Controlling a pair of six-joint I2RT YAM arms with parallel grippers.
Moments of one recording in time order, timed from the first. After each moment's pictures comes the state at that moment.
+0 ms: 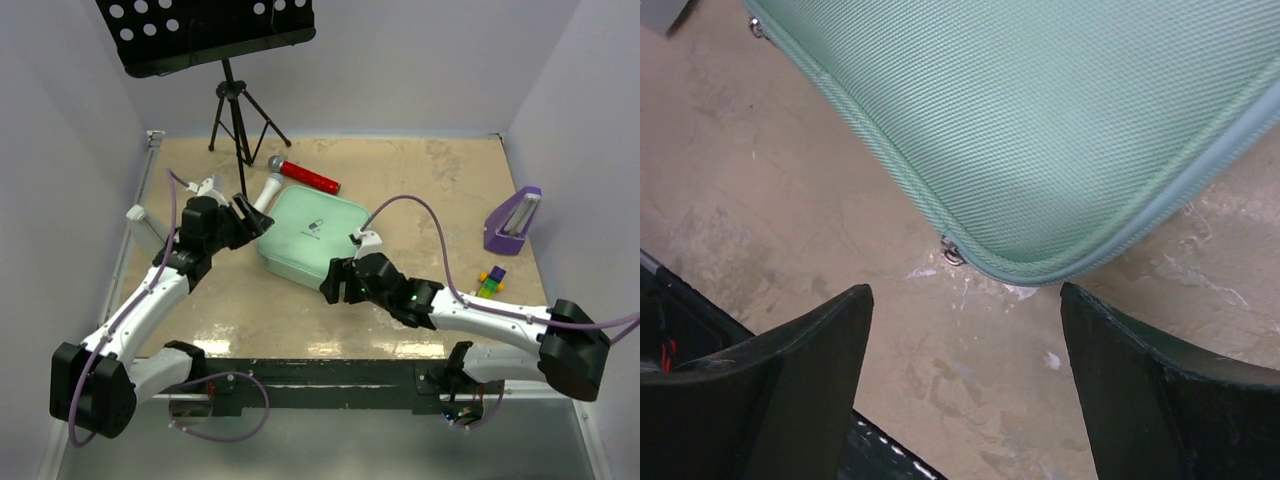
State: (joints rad) left arm -0.29 1.04 0.73 -0.16 0.11 -0.78; right arm 0.98 1.14 0.59 -0.03 0.22 0.71
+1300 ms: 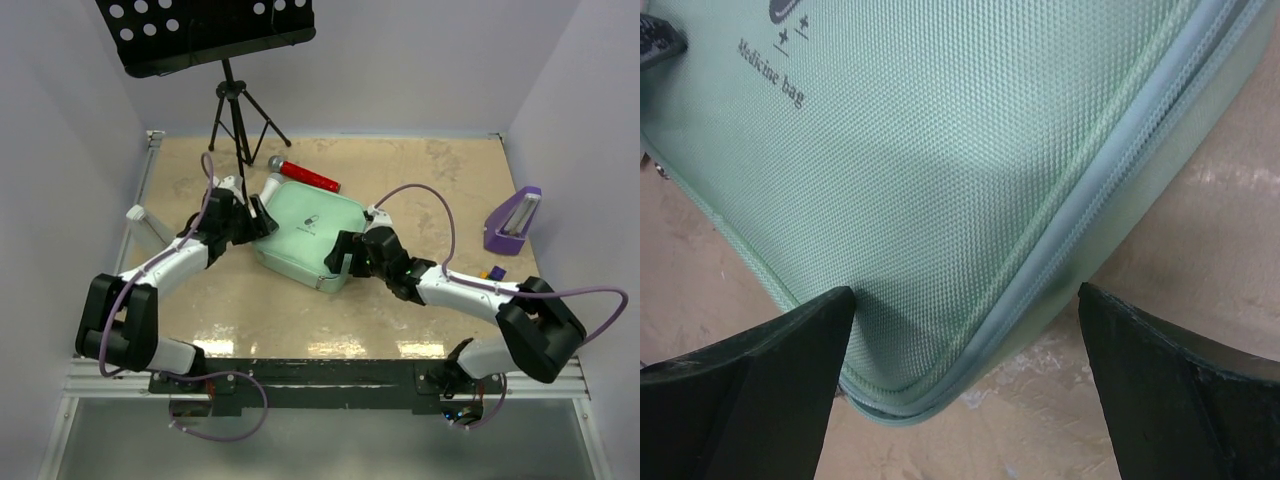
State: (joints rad) left arm -0.26 1.43 0.79 -0.03 0.17 -0.58; right arm 0.75 1.37 0.65 0.11 0.13 0.75
